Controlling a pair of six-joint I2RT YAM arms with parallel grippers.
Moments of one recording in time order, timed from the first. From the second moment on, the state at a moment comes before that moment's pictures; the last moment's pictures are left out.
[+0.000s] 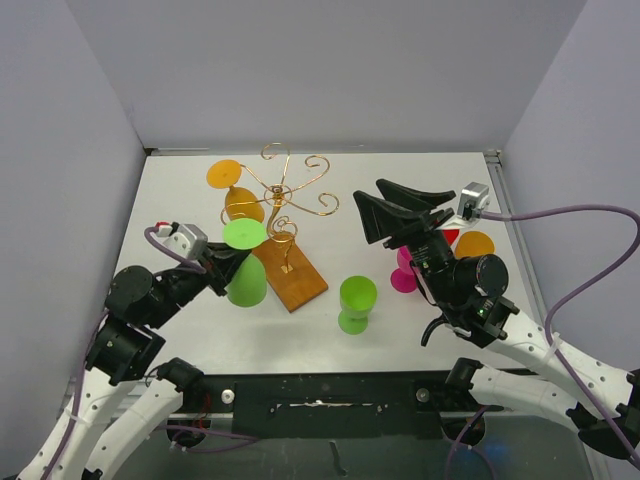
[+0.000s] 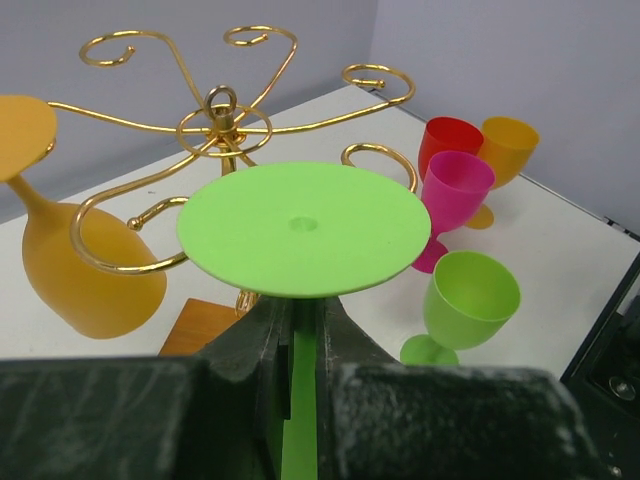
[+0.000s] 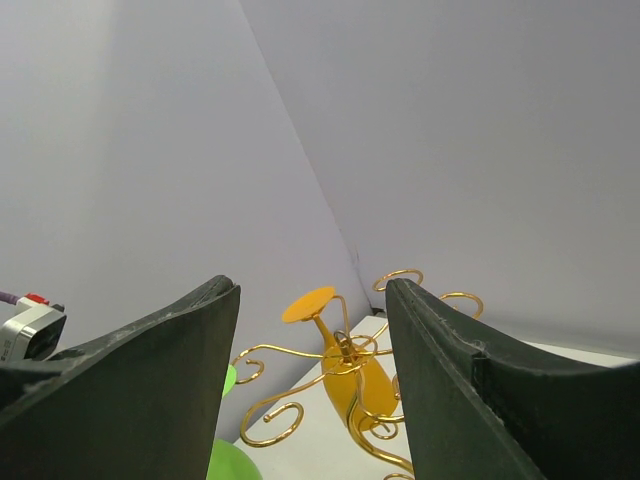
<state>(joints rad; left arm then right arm) -0.50 0.51 0.80 -0.26 0.25 -0.14 0.95 0.85 0.88 0.51 0.31 0.27</state>
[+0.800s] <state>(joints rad) -0.50 0.55 0.63 0.00 0.16 -0.18 0.95 0.84 0.87 0.52 0.30 0.27</state>
